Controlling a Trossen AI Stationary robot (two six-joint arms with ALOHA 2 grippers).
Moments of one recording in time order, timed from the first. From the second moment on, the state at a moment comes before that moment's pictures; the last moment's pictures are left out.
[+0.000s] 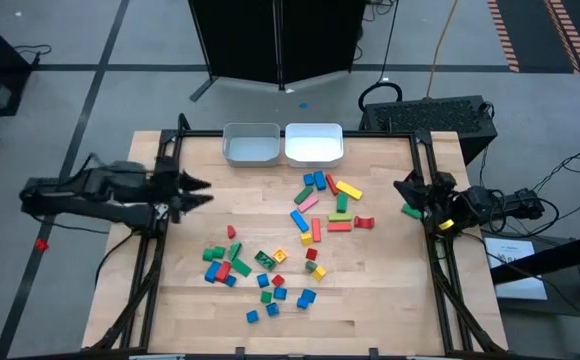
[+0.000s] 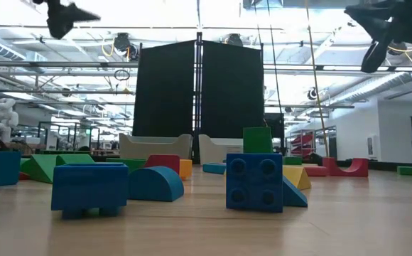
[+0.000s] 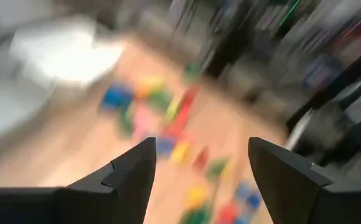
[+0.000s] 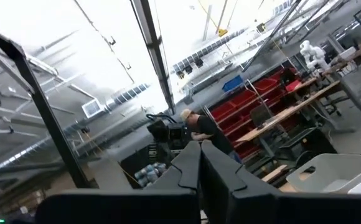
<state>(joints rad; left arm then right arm) -0.04 0.57 0.78 -0.62 -0.15 -0.58 0.22 0.01 0.05 0.47 0.44 0.43</state>
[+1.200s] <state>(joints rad) -0.14 1.42 0.81 -0.82 -0.15 -1.38 0.22 0.01 0.05 0.28 0.47 0.54</state>
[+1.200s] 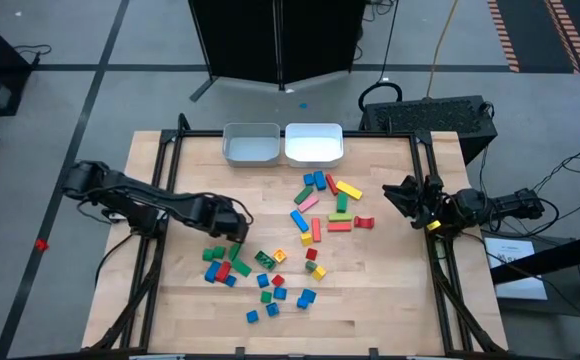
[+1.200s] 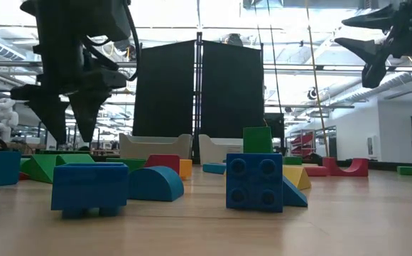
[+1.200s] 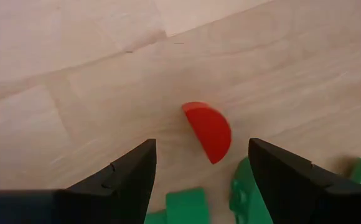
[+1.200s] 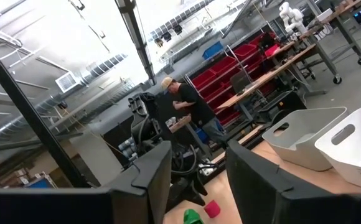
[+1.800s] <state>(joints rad) -0.14 1.56 0.81 -0.75 -0.16 -1.35 0.22 0.01 0.05 0.25 0.47 0.54</state>
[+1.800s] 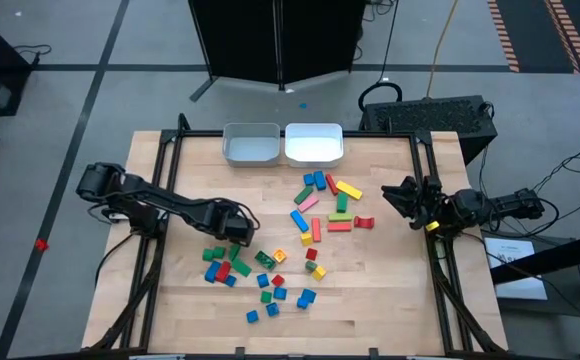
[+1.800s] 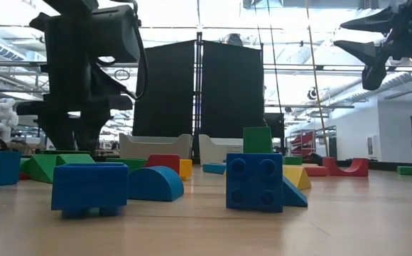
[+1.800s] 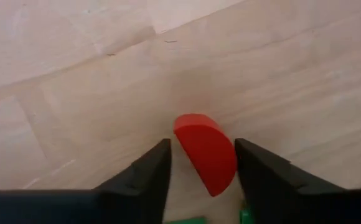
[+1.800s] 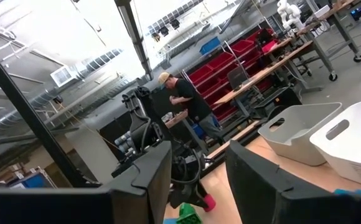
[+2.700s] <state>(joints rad) 0.14 1.41 0.96 -0.63 -0.45 -0.93 0.22 0.01 0.05 0.17 0.47 0.54</state>
